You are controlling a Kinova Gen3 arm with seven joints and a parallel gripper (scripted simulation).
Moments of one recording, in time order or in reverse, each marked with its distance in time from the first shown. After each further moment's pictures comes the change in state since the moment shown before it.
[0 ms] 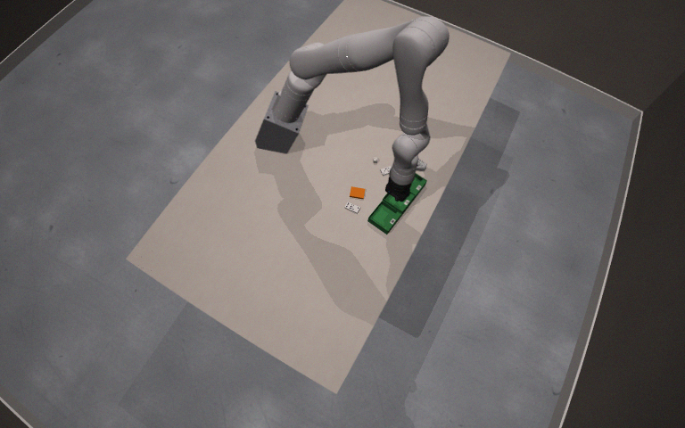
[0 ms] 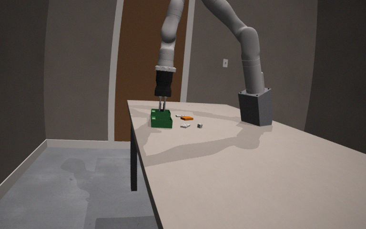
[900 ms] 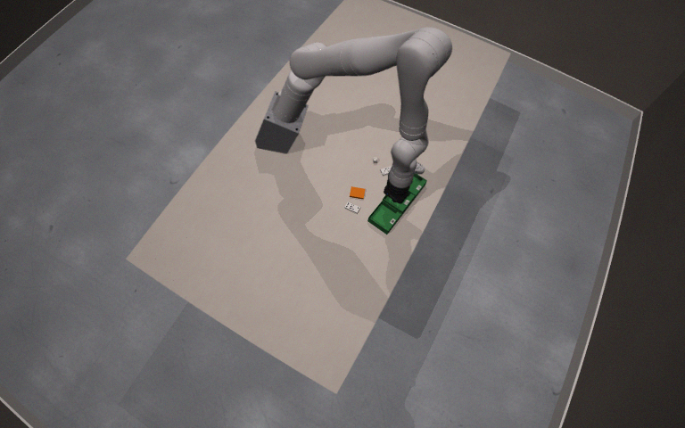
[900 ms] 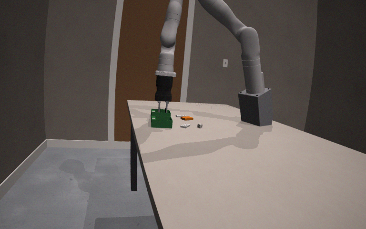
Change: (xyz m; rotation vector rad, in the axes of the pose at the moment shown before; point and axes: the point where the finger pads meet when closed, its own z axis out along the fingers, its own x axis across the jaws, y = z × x) arm -0.004 -0.001 0.021 0.003 -0.009 -0.001
